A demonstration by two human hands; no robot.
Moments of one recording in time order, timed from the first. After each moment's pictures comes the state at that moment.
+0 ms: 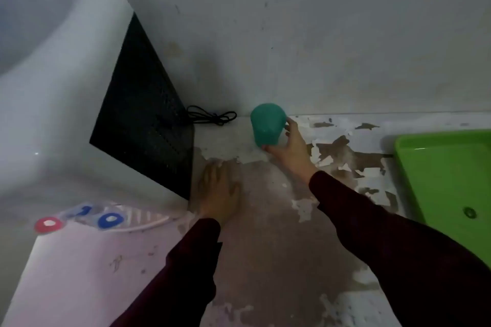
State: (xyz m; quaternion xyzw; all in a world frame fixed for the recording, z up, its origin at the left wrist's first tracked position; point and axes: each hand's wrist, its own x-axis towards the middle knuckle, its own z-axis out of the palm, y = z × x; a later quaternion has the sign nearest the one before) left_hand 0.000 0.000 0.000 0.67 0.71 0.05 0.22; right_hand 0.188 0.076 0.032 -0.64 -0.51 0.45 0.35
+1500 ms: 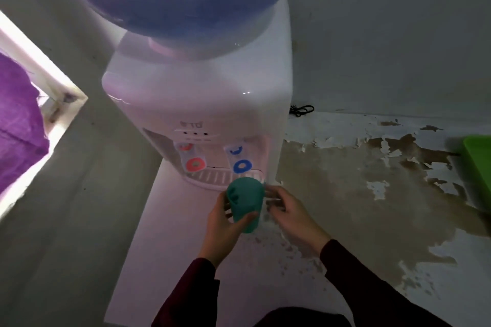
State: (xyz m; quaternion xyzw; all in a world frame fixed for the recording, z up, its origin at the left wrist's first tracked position) left_hand -0.182 -0.166 0.067 0.46 0.65 0.39 0.46; right_hand -0.014 -0.128 0.062 -0.55 -0.54 0.59 0.24
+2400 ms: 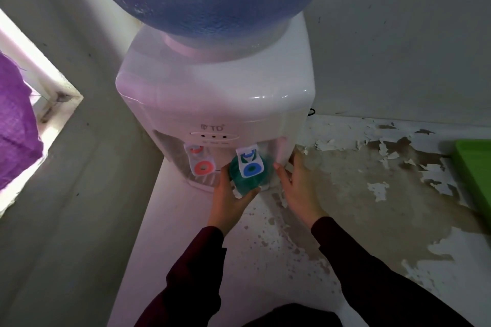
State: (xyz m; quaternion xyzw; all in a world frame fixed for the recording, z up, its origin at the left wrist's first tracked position) left_hand -0.199 -0.113 0.064 0.51 0.61 0.43 0.42; right_hand -0.042 -0.084 0.094 -0.59 -0.58 0.40 0.40
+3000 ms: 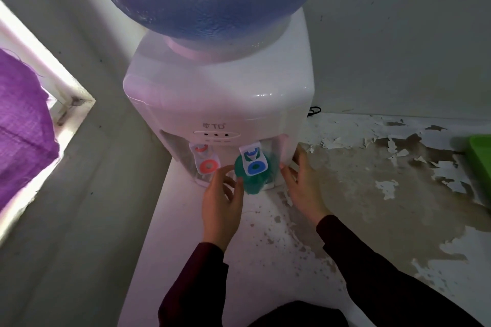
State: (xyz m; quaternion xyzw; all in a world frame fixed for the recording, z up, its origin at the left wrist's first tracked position) left_hand -0.202 -0.140 0.112 0.53 0.70 0.41 0.26; right_hand -0.040 -0.089 0.095 -0.56 -0.56 0.44 0.41
